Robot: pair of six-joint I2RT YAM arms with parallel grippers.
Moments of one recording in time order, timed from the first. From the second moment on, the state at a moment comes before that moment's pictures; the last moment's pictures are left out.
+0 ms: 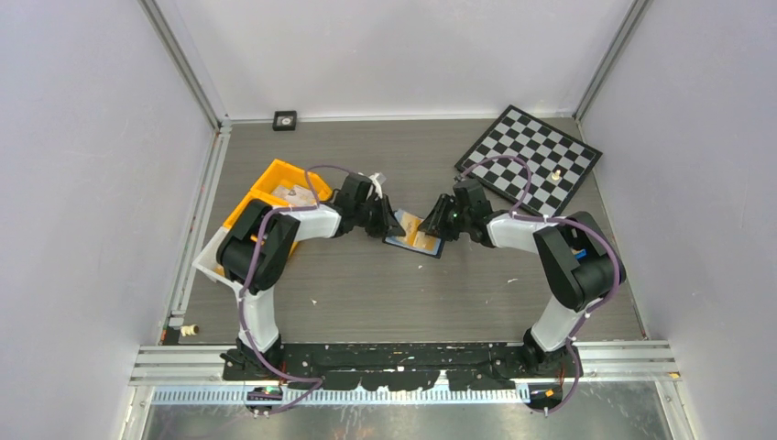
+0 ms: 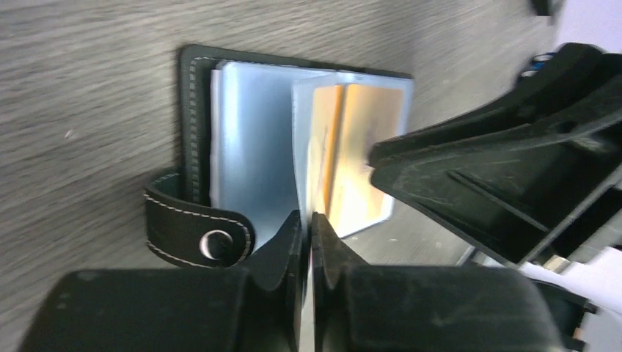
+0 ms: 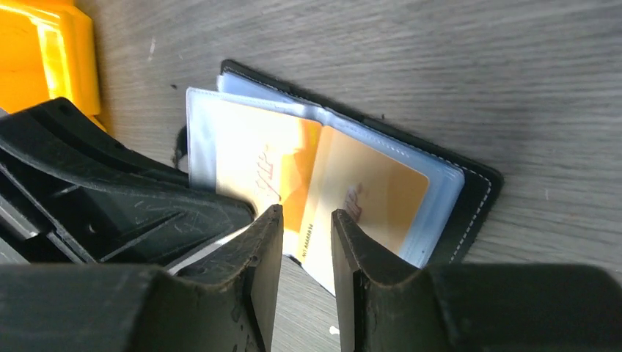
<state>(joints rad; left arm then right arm) -0.55 1.92 1.05 0.10 0.43 -0.71 0.44 1.71 0.81 0.13 -0.25 0.82</state>
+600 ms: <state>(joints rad) -0.45 1.92 0.91 0.48 0.62 -0.99 0.39 1.71 0.76 0.32 -0.38 0.94</state>
